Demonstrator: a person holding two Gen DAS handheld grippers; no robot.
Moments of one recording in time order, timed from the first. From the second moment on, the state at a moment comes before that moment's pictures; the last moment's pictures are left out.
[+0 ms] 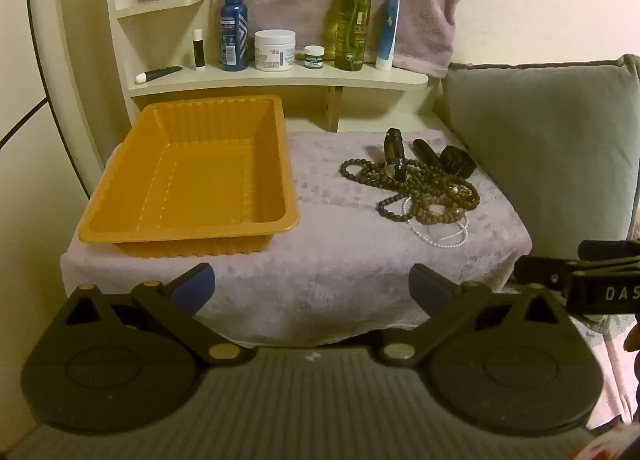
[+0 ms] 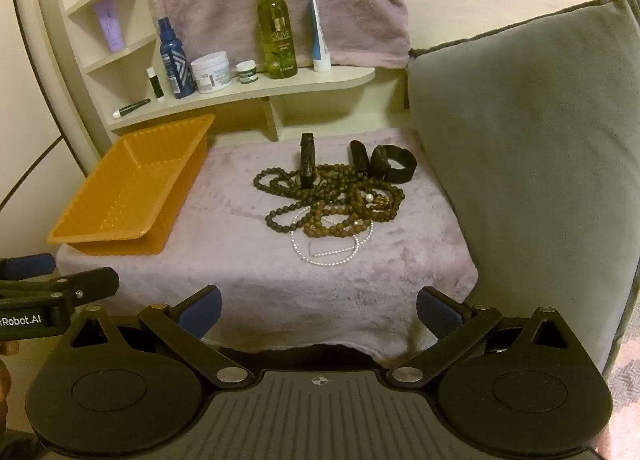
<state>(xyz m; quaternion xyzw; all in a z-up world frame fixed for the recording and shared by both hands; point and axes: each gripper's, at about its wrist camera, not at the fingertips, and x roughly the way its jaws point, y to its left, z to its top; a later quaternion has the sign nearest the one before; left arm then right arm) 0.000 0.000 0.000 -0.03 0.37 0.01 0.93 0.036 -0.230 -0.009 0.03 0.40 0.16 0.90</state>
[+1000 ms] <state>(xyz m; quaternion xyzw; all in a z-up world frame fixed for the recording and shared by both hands) 0.000 0.001 -0.001 -0.04 0.37 0.01 0.93 0.037 -0.230 -0.009 0.04 0.40 0.16 0.90</state>
